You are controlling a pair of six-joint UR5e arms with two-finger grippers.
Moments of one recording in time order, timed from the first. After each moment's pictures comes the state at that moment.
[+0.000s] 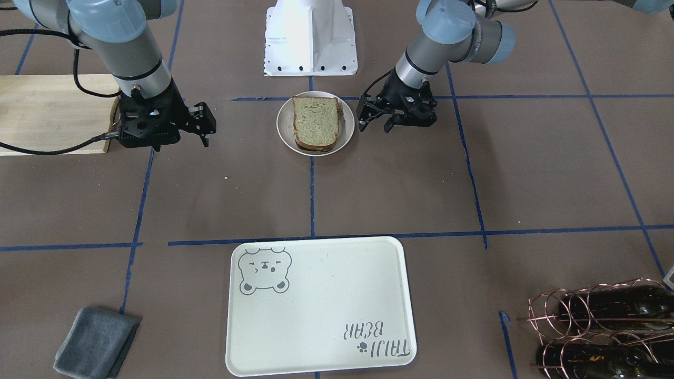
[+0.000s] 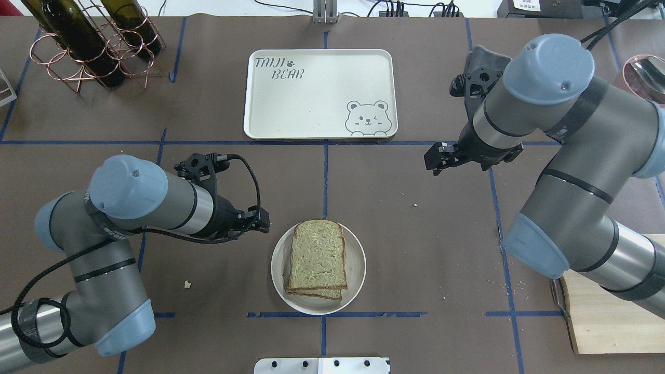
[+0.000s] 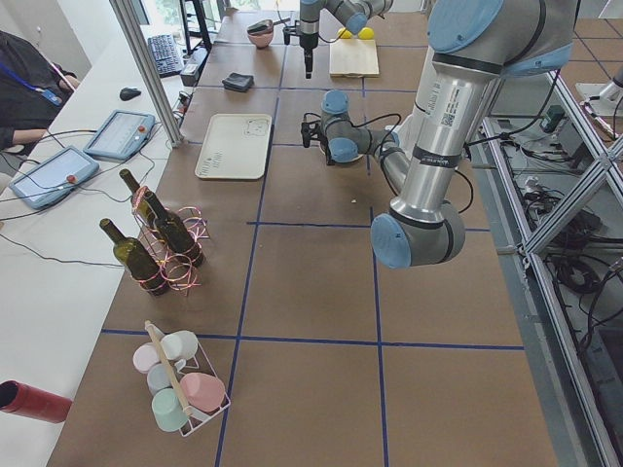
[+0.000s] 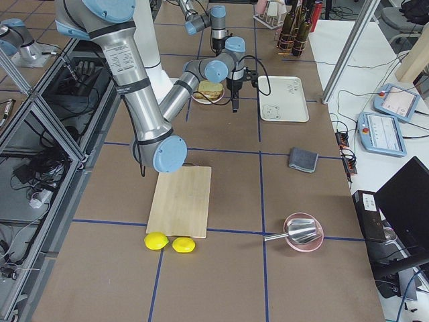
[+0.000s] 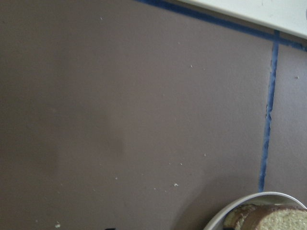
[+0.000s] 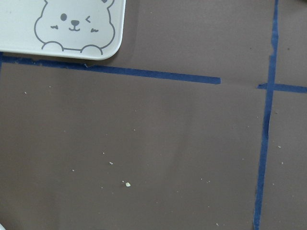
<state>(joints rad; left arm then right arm) -0.46 -1.94 -1.85 -1.99 -1.92 -1.47 0.76 -1.15 1.99 -1.78 2.03 0.89</state>
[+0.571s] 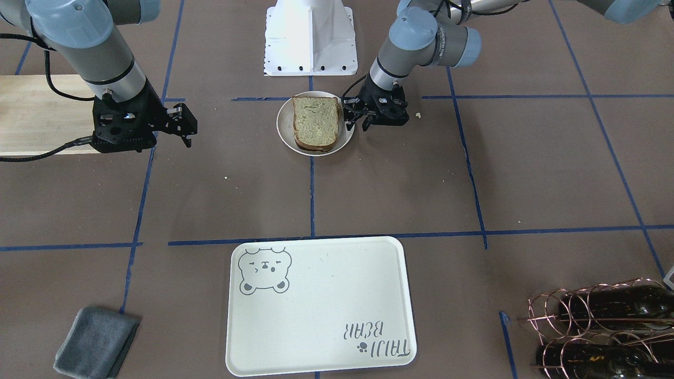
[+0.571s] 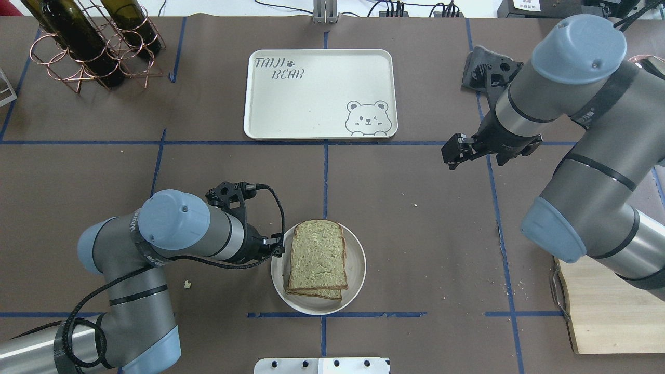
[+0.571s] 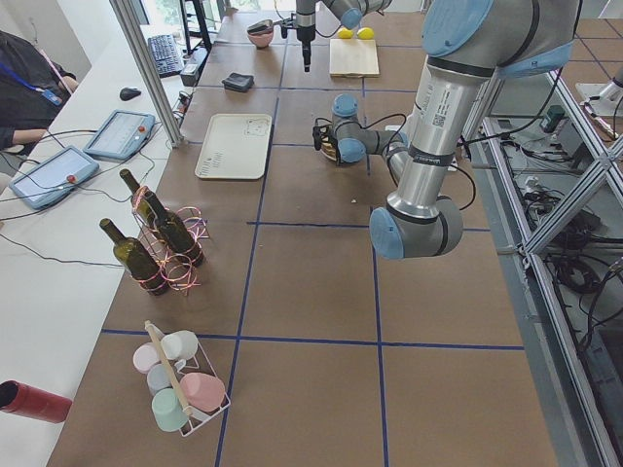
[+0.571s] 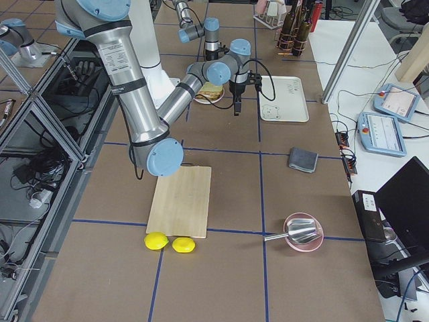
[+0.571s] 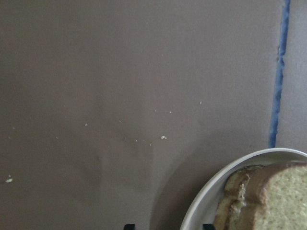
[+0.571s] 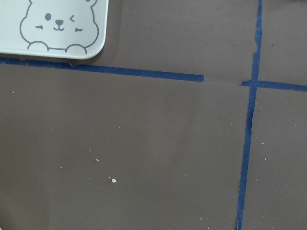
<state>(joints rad) -0.38 -2.00 -1.77 -1.98 -1.87 -1.49 0.81 -1.18 2.00 -1.78 2.09 0.85</state>
